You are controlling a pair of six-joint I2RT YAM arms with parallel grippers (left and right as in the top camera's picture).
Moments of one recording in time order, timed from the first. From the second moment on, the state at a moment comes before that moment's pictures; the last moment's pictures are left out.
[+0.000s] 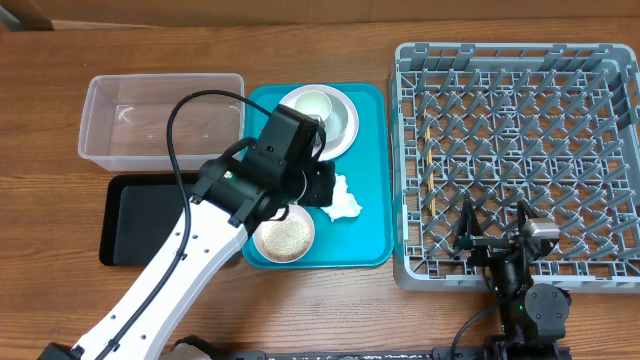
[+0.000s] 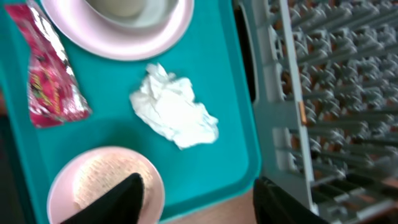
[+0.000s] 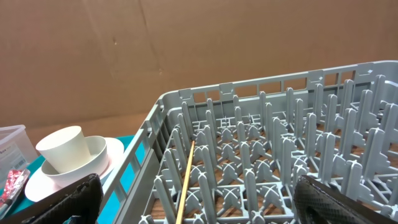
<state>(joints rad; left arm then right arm) -0.55 1.42 1.31 -0.92 0.07 -0.46 0.04 0.01 0.02 -0.04 -0.02 0.18</state>
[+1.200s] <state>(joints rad) -0.55 1.80 1.31 -0.79 -0.07 -0.41 0.04 0.01 0.02 -0.04 -0.02 0.18</state>
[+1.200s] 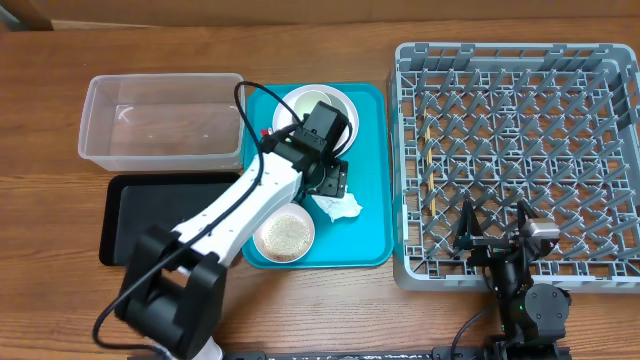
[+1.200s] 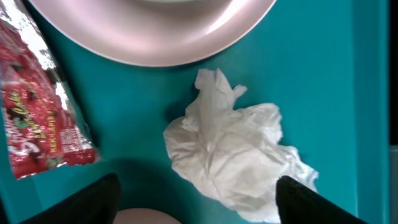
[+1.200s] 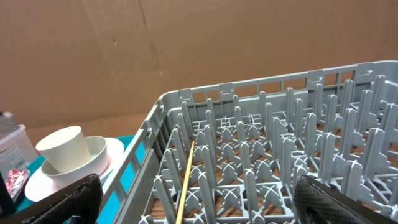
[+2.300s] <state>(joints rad) -0.55 1.98 1.38 -0.81 0.01 -0.36 0.04 0.01 0.02 -0.03 -0.02 0.18</state>
